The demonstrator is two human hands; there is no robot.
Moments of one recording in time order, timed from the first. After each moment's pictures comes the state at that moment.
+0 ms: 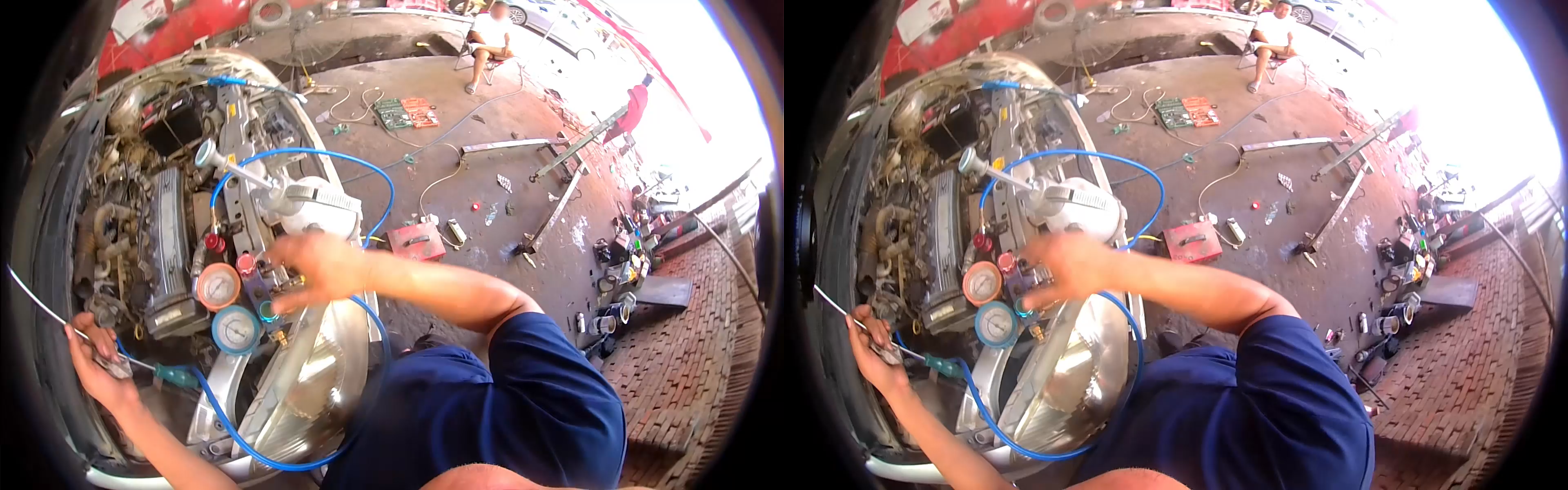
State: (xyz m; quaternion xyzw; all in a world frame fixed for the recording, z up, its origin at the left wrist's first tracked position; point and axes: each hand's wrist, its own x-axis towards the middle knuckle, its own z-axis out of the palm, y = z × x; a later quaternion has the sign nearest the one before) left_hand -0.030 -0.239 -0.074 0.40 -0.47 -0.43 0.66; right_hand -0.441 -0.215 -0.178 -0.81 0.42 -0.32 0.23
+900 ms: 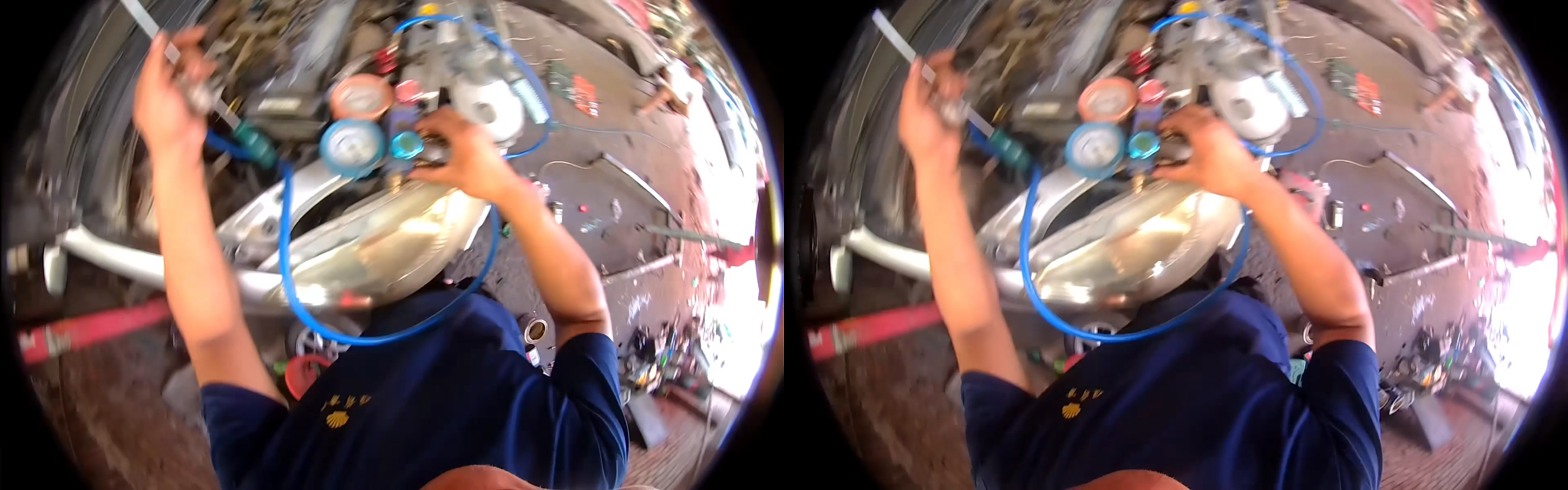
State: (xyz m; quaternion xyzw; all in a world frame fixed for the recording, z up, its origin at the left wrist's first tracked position) left_hand -0.035 -0.238 -0.066 0.39 -0.50 -0.36 0.68; right_hand -0.404 -0.210 -0.215 -0.84 0.36 -0.32 0.26
